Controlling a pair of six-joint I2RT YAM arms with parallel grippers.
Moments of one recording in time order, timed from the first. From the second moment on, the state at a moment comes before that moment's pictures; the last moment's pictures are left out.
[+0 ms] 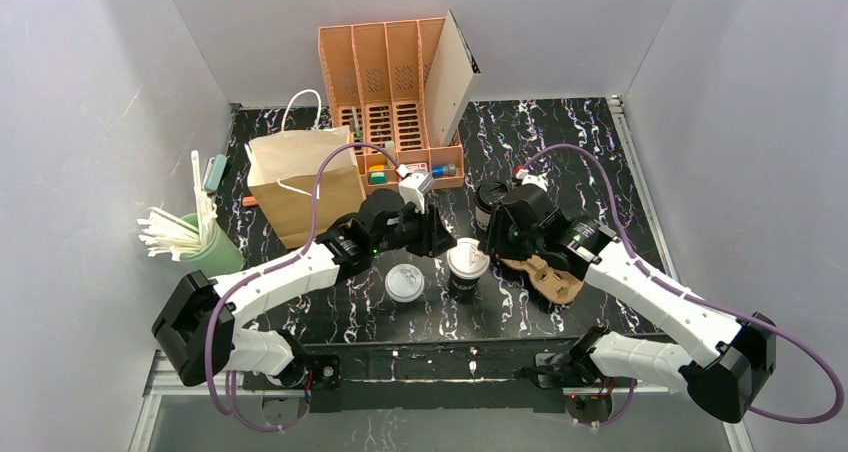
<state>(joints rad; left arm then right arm) -0.84 1.29 0.80 0.05 0.20 -0.55 0.79 1.07 0.96 -0.72 0.13 0.78</state>
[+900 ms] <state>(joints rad) -0.88 1.39 0.85 -0.09 0.15 -0.56 0.79 1.14 0.92 -0.69 0.12 0.84</state>
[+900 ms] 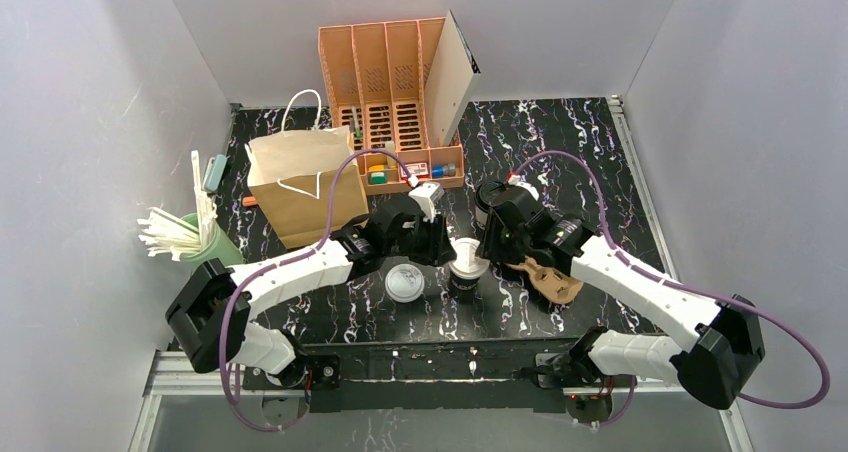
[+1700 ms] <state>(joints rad) -0.88 1.42 0.91 -0.09 0.15 -0.57 0.79 1.16 0.92 -0.69 0.12 0.83</state>
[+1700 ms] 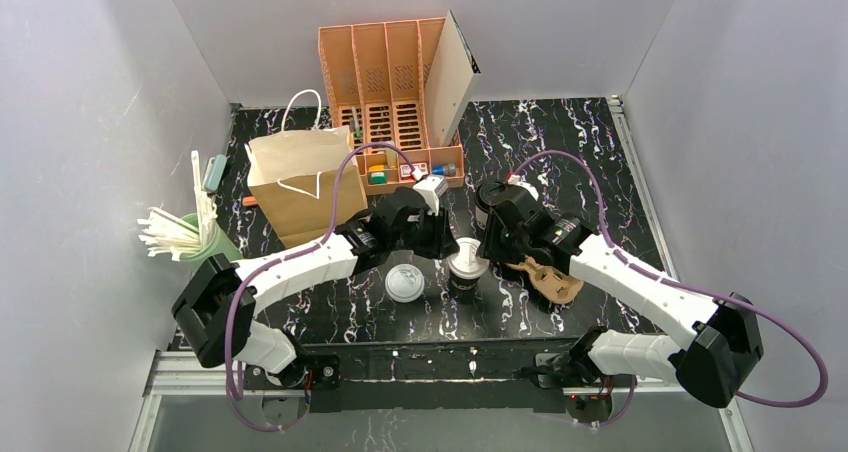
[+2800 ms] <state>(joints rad) -0.87 1.41 0.85 -0.01 0.14 -0.61 0.78 1.19 0.93 -0.70 0.11 0.81</state>
